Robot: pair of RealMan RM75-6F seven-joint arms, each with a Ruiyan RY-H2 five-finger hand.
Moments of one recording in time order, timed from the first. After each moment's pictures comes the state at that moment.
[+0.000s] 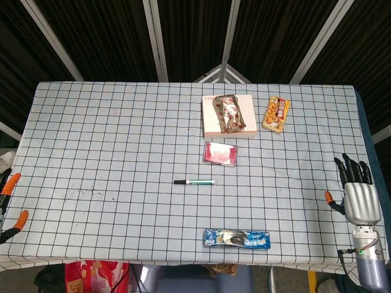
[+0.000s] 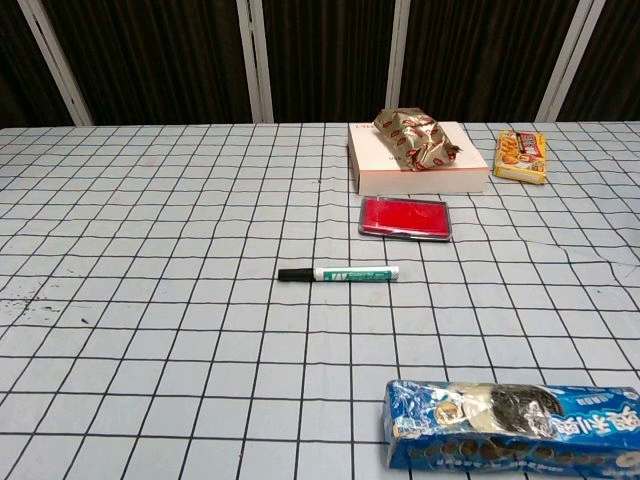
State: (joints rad) left arm 0.01 -1.02 -0.02 -1.78 1.63 1.66 0.16; right arm 0.15 -1.27 0.19 -1.46 -1.41 1.42 -0.09
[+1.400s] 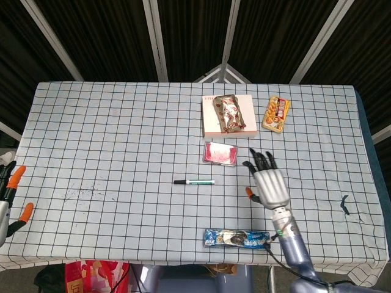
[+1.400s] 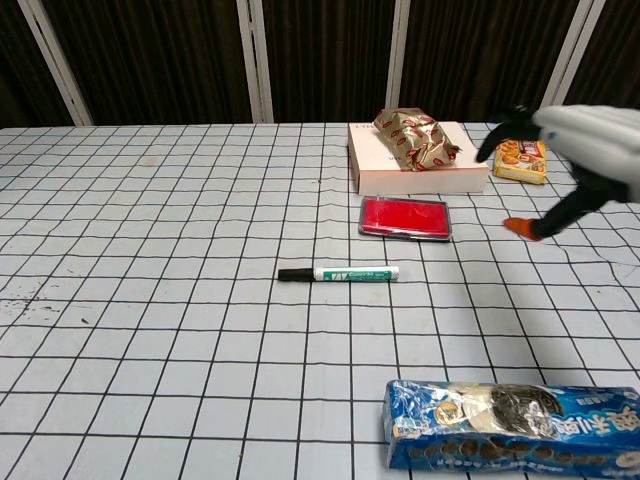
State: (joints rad) left arm -0.01 -1.04 -0.06 -1.83 1.63 1.66 0.26; right arm 0.46 -1.53 0.27 -1.84 -1.10 1.22 -0.72
